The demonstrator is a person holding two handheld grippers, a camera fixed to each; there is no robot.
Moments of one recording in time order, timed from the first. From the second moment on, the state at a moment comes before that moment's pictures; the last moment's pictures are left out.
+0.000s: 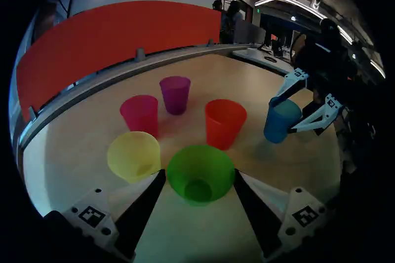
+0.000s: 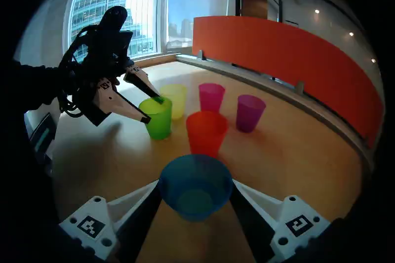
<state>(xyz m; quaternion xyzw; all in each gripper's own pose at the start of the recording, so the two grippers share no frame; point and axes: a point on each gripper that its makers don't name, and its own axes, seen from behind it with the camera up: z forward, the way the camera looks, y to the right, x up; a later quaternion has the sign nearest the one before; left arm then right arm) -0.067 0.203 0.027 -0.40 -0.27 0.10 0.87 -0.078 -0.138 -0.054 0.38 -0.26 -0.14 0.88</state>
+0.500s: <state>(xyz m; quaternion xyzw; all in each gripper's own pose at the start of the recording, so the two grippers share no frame) -0.071 0.205 0.030 -0.40 -0.27 0.10 0.87 -0.077 -0.138 -0.055 0.38 -0.26 -0.14 0.88</state>
